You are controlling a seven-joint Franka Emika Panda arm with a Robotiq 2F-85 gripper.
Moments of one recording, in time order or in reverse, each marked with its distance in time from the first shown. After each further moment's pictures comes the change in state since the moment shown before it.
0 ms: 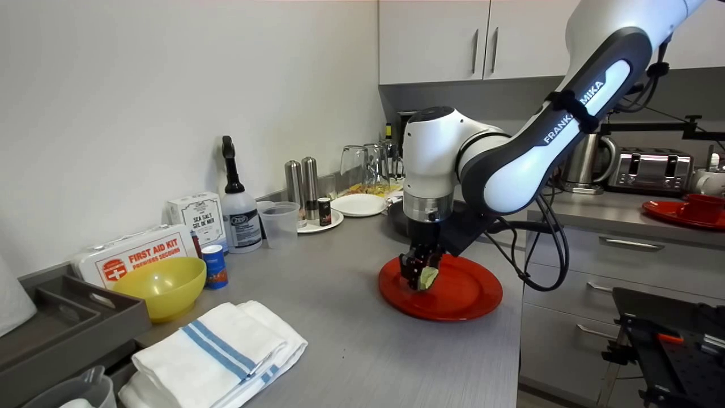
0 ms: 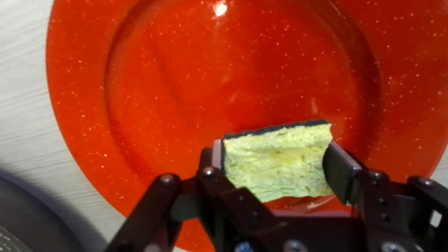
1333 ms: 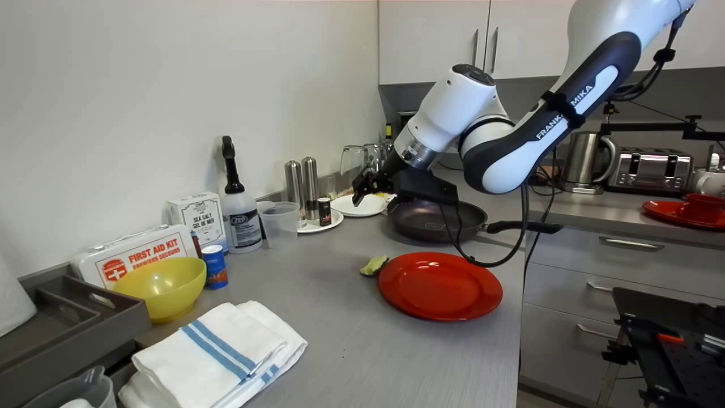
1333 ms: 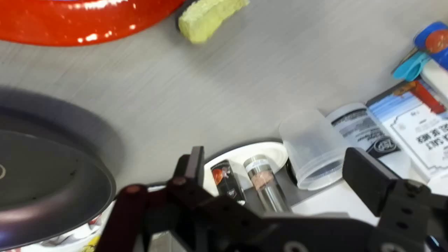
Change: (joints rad) arm 0.166 -0.015 -0.334 0.027 -0.210 0.600 0.595
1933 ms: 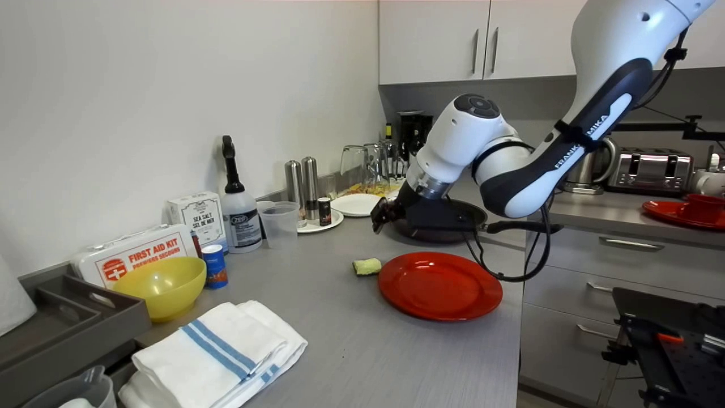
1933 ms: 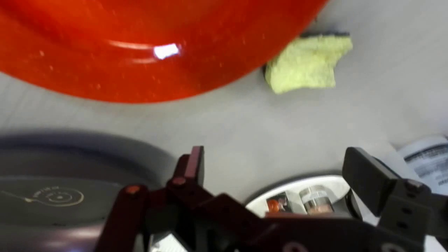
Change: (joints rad) arm 0.202 0.053 -0.201 -0.085 -0.103 -0.053 0.187
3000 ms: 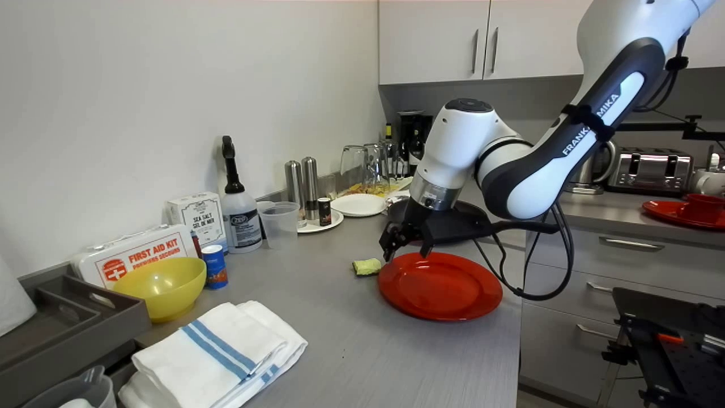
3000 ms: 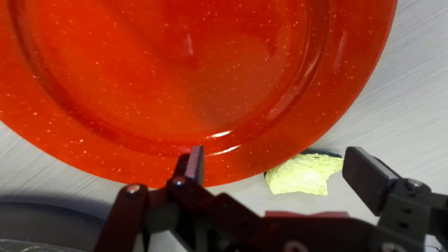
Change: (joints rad) arm -0.287 -0.077 0.387 -0.044 0.208 -0.172 -0.349
